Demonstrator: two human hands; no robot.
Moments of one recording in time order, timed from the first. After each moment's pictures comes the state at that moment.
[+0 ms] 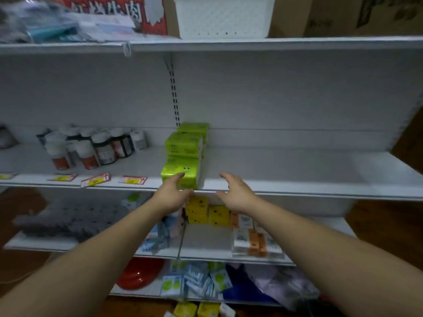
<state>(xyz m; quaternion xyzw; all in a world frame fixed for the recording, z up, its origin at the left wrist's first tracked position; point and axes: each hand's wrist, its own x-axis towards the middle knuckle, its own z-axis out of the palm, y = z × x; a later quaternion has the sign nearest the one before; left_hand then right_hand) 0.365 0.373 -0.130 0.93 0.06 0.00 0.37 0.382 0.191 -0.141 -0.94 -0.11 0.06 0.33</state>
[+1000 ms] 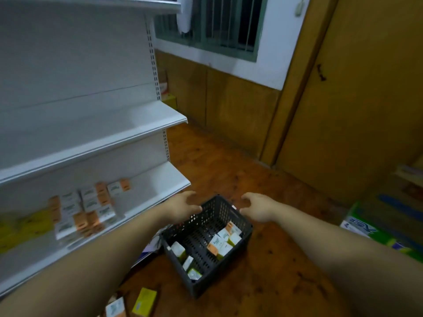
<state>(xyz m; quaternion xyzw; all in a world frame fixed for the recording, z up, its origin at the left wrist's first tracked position) 0.117 -0.088 -0.206 0.86 -0.34 -0.33 0.21 -0.031 -0.269 -0.207 -0.90 0.32 0.18 0.24</state>
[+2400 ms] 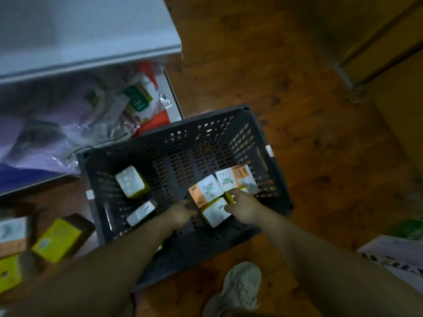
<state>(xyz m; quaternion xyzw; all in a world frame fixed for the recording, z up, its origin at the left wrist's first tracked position) 0.219 -0.305 -0.840 0.76 0.05 -0.58 0.28 0.156 -0.483 -0.810 -0.77 0.31 0.42 0.36</state>
